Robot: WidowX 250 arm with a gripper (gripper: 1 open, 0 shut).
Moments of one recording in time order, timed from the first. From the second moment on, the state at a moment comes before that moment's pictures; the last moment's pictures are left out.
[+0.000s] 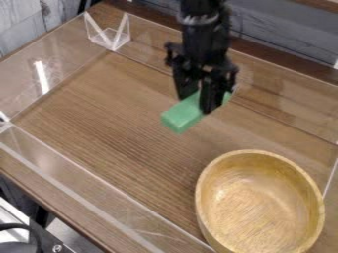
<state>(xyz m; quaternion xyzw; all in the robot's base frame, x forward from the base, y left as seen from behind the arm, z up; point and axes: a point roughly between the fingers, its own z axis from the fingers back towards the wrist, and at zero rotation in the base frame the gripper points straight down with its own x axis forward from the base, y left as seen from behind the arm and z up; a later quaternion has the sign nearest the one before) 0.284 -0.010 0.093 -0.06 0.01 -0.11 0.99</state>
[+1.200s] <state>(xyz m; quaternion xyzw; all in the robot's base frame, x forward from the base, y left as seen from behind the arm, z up) 0.367 0.016 0.094 -0.02 -0.04 -0.08 1.00</state>
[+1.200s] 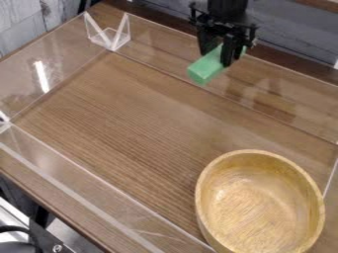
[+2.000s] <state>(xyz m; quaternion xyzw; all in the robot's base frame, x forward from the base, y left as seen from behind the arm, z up) 0.283 -0.071 0.123 -0.03 -0.04 -0.08 1.00</state>
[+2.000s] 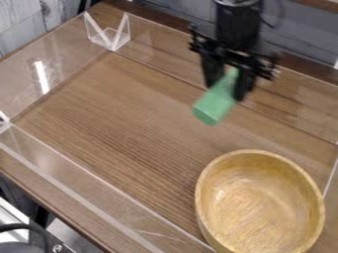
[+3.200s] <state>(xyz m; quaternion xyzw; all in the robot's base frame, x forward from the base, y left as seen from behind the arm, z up) 0.209 -0.144 0.100 -0.02 -0.06 -0.07 1.00</state>
